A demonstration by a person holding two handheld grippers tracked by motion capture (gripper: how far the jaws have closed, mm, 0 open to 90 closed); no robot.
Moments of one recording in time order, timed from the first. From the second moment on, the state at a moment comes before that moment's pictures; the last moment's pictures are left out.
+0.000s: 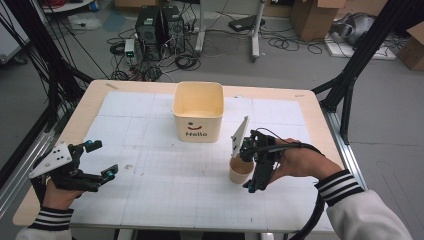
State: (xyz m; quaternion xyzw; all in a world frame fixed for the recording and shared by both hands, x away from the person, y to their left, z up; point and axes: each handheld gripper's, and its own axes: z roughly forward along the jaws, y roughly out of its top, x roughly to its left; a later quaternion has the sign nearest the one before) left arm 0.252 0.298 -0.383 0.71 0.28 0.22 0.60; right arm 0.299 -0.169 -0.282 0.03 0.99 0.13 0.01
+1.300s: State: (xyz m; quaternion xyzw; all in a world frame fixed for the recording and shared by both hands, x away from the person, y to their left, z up) left arm 0.252 0.298 -0.383 0.71 0.28 0.22 0.60; right arm 0.350 -0.166 -0.293 0.09 0.99 0.11 0.00
